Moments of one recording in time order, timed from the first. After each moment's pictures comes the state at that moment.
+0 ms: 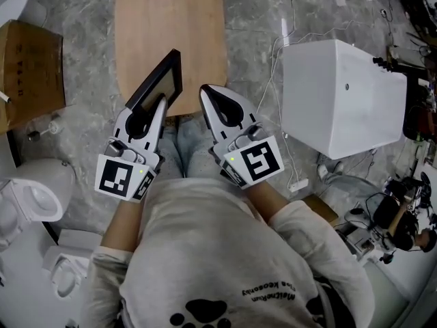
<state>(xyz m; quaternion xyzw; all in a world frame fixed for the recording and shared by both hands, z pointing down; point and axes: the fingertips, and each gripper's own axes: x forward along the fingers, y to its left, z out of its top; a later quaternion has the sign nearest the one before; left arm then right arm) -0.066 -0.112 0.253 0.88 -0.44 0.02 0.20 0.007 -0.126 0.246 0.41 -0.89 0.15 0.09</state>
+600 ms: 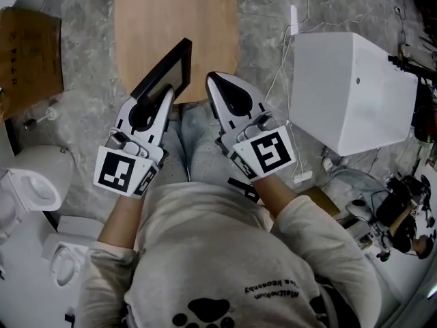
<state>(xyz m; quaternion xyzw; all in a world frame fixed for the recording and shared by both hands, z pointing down) -0.064 -0.110 0.298 0.88 -0.42 0.03 0.22 0.004 -0.132 0.294 0.40 -0.89 0.18 0.09</state>
